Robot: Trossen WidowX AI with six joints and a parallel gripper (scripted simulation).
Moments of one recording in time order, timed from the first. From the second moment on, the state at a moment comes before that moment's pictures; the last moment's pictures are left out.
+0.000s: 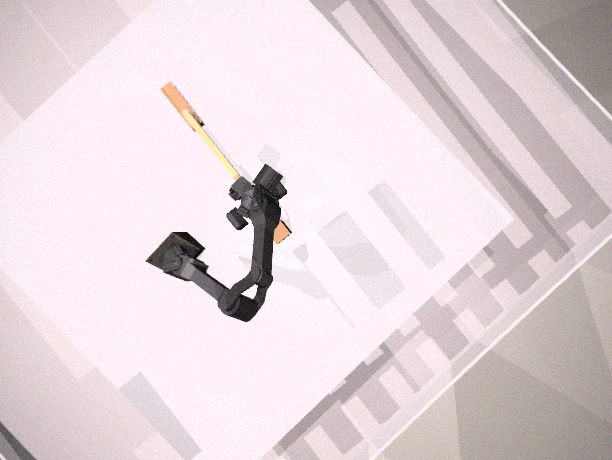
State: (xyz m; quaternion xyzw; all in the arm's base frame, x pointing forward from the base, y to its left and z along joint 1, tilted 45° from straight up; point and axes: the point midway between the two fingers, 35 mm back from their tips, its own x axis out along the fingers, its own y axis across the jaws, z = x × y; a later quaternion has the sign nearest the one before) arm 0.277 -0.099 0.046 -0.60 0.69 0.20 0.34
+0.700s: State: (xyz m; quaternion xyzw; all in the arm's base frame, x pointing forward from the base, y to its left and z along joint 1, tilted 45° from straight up) arm 0.277 -0.099 0.046 -0.60 0.69 0.20 0.34
